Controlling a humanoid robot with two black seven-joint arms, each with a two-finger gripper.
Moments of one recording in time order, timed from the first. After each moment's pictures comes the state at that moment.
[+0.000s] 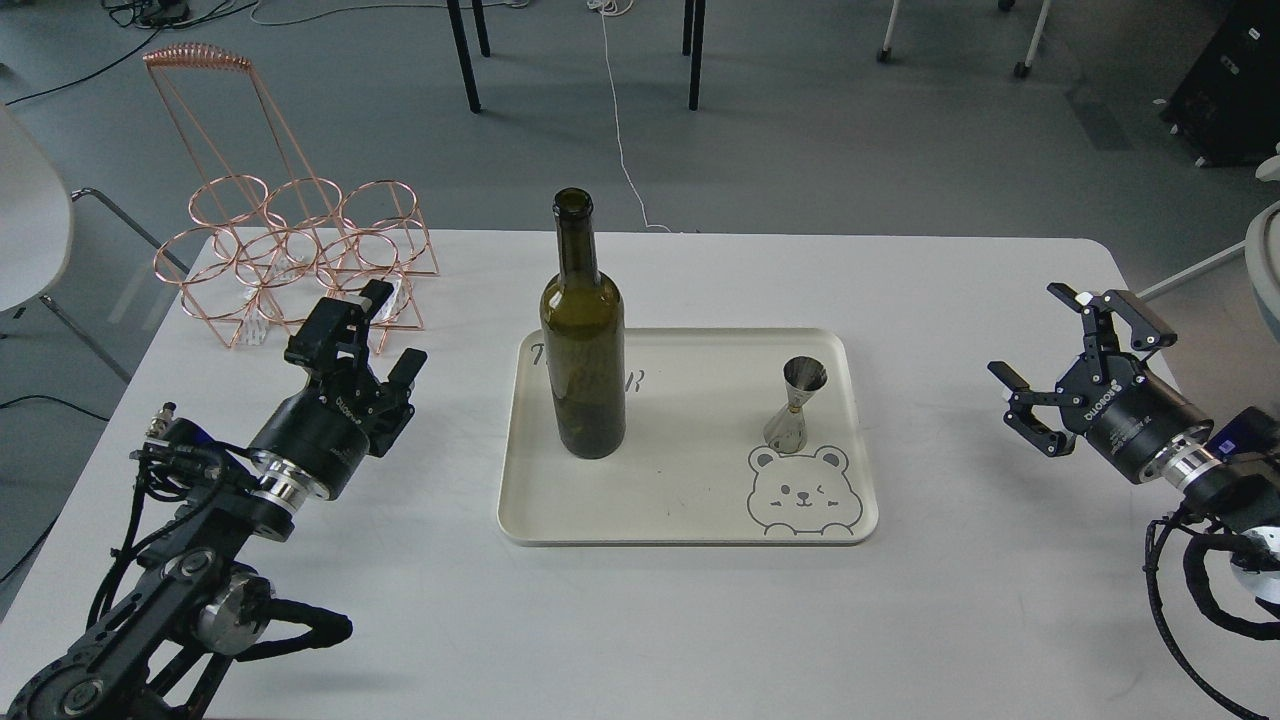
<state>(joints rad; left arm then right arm) -0.02 0.25 -1.23 -1.41 0.94 -0.15 -0.31 0.49 -0.76 0.40 0.99 0.01 0.49 0.49</state>
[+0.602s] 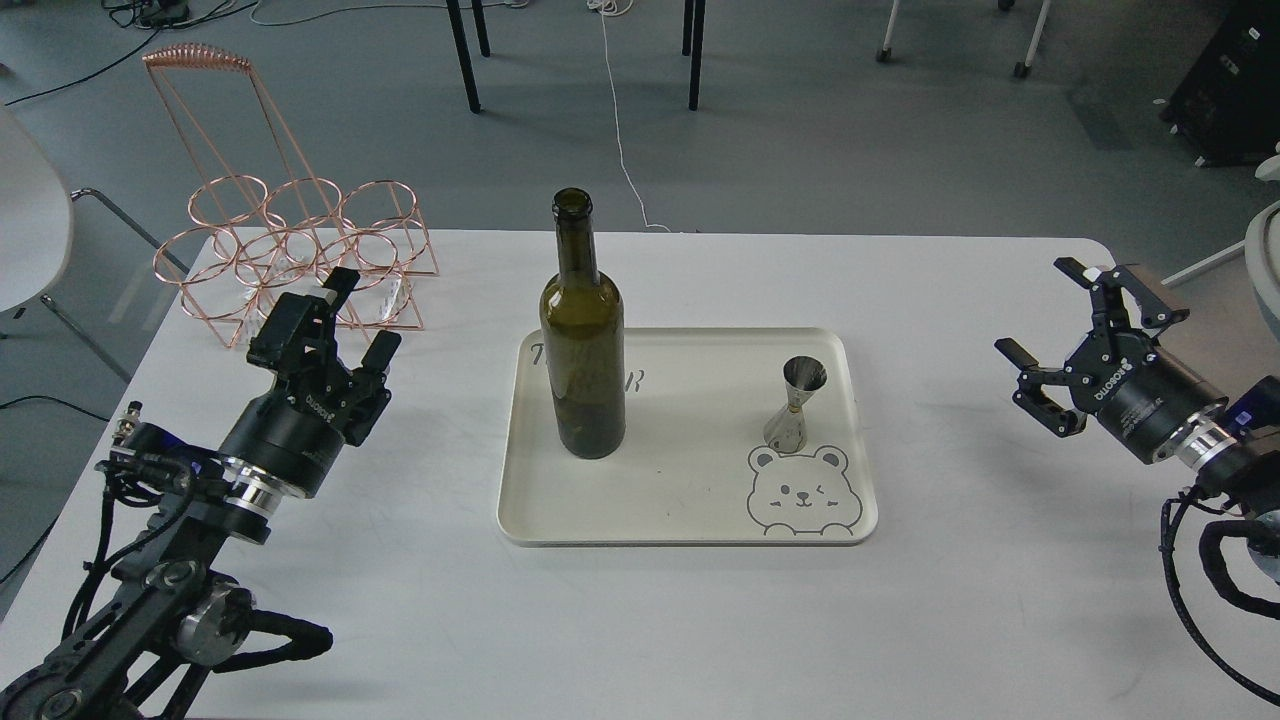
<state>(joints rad) -0.01 0.32 -1.24 -1.41 0.93 -0.15 -0.43 0.49 -0.81 0.47 1.07 -0.27 0.49 0.49</state>
